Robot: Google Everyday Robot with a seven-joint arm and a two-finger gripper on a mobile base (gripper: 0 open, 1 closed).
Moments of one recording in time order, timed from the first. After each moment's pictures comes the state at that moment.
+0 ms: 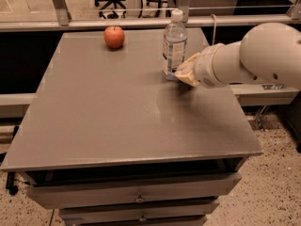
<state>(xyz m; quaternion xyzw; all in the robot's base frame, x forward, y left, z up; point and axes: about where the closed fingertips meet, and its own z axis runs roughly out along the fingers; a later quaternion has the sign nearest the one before) 0.594 -0.103 0.881 -0.51 0.73 0.01 0.45</state>
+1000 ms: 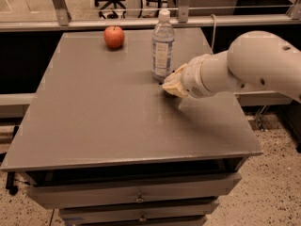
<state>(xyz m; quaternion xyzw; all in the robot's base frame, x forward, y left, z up) 0.572 -0.066 0.859 -0.52 0.74 0.06 0.43</state>
